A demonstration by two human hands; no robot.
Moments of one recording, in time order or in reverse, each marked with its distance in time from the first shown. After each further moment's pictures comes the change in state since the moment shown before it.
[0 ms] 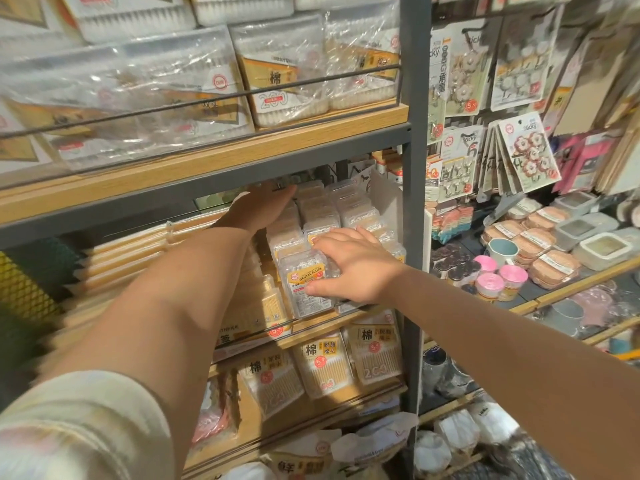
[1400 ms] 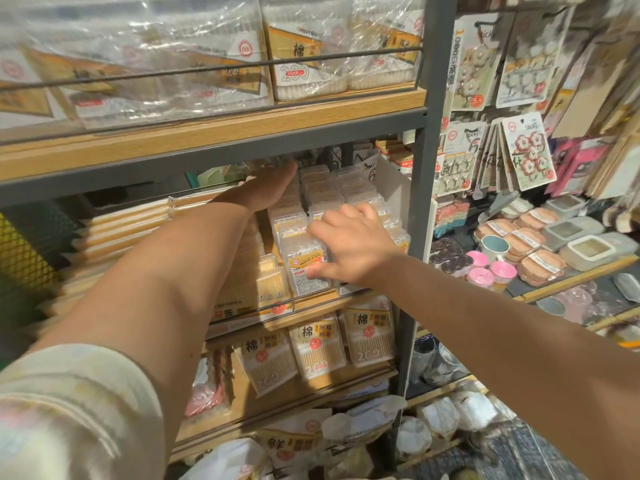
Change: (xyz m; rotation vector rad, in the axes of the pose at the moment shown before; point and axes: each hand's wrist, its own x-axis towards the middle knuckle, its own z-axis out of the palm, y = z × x) left_hand -0.014 0.000 -0.008 -0.107 -0.195 0.065; right_hand 0.011 -0.006 0.012 -0.346 0.191 -0.123
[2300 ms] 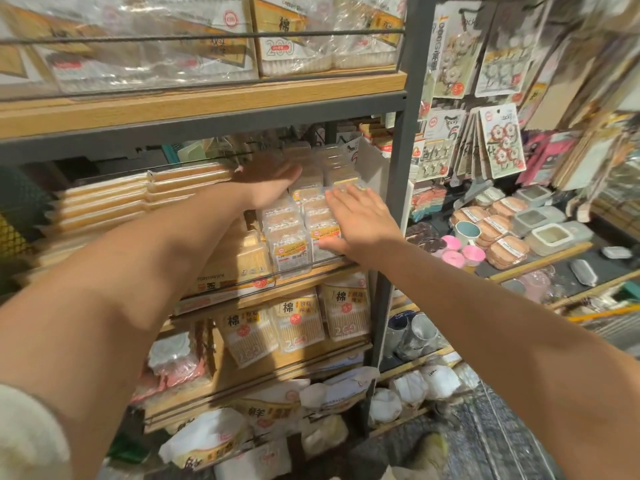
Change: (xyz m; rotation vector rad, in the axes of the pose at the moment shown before) left_hand -0.042 0.012 0.018 0.263 0.011 0.142; right_hand -0.019 0.033 0.017 -0.021 -0.092 0.196
